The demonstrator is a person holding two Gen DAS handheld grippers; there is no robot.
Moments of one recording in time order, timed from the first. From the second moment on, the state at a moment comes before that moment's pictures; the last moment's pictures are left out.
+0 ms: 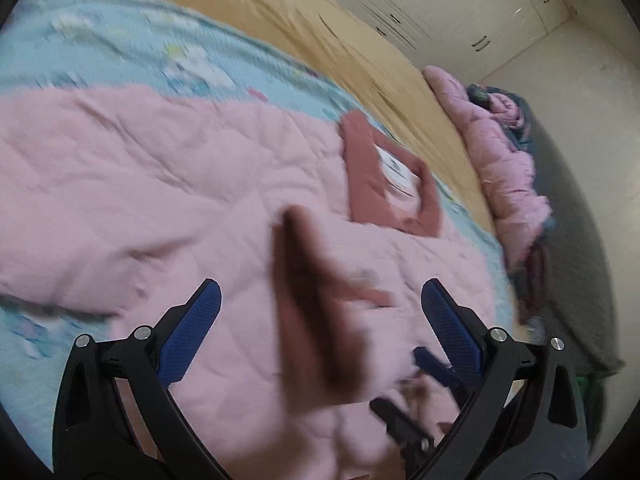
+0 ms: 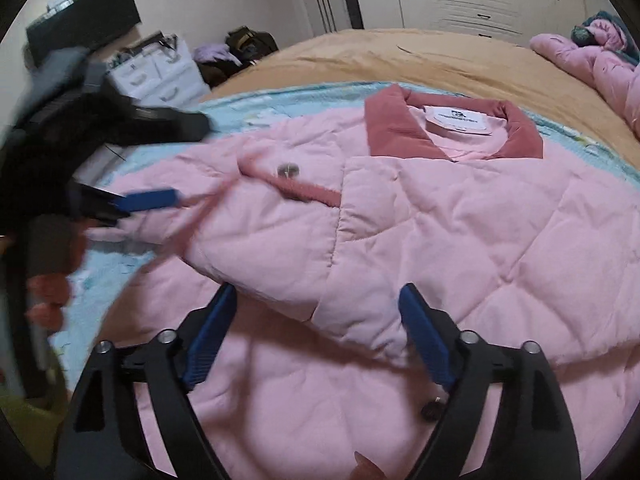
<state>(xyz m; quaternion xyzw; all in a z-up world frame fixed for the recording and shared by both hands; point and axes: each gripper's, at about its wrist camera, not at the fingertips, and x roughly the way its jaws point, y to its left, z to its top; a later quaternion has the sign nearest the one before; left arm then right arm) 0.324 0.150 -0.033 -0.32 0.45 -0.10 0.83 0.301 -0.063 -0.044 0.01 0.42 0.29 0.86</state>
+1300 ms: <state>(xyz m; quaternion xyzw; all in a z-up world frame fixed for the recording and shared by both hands) 0.316 0.126 -0.039 -0.16 0.42 -0.11 0.89 0.323 -0.281 0.013 0.13 0.36 0.05 0.92</state>
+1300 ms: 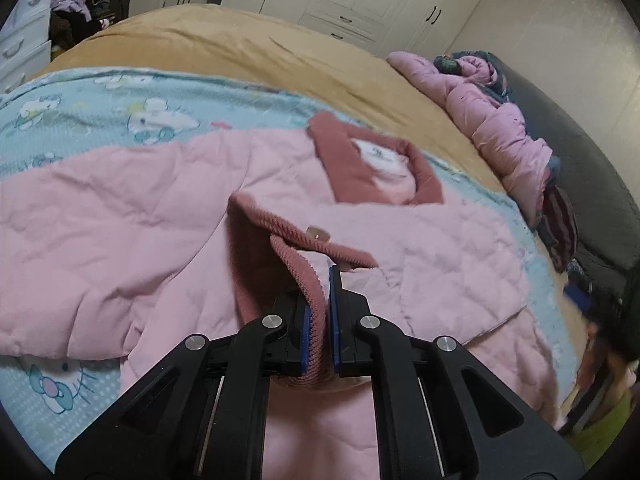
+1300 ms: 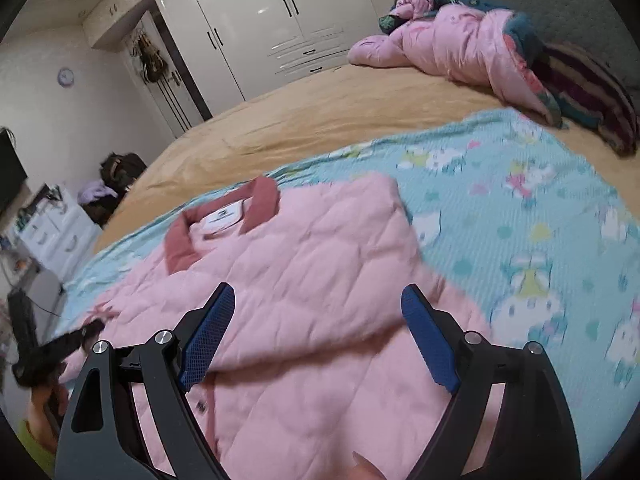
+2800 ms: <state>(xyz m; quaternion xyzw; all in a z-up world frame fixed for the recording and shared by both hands) 0.293 0.115 -0.020 -0.11 0.43 -0.11 0.89 0.319 -0.236 -0.018 0.09 0.41 0.03 0.91</state>
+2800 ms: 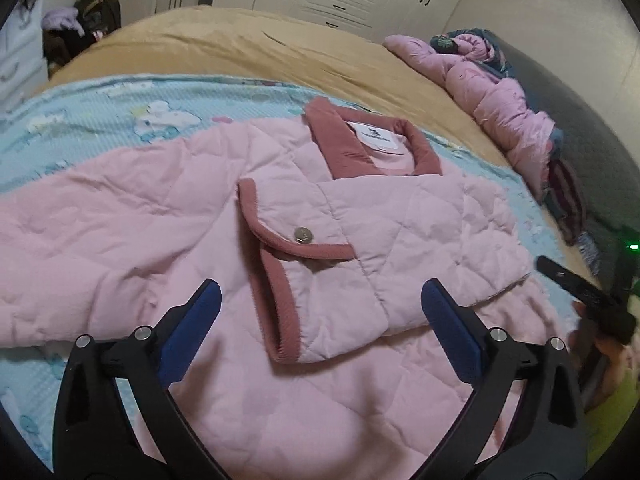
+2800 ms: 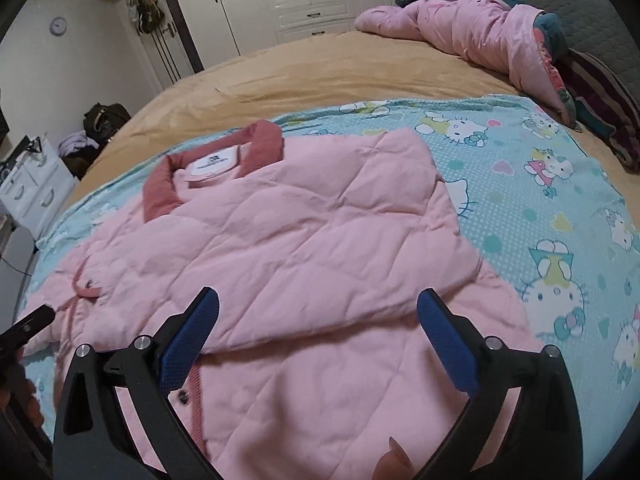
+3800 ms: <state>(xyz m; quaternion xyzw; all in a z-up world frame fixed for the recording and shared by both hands) 0.249 0.192 -0.002 -0.15 0.40 0.05 0.90 0.282 -0.104 0.041 0.04 0.36 0.15 0.92</state>
